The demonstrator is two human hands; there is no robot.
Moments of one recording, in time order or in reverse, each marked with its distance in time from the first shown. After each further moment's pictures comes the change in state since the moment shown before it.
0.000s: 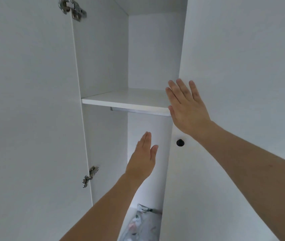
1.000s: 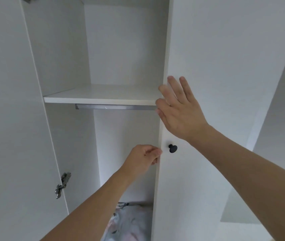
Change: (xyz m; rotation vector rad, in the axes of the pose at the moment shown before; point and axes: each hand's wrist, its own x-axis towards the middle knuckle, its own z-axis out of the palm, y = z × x) left_hand -0.014 0.017 -0.002 -0.657 -0.465 -0.070; right_hand -0.052 -0.021 -0.063 -0.229 0.256 -0.041
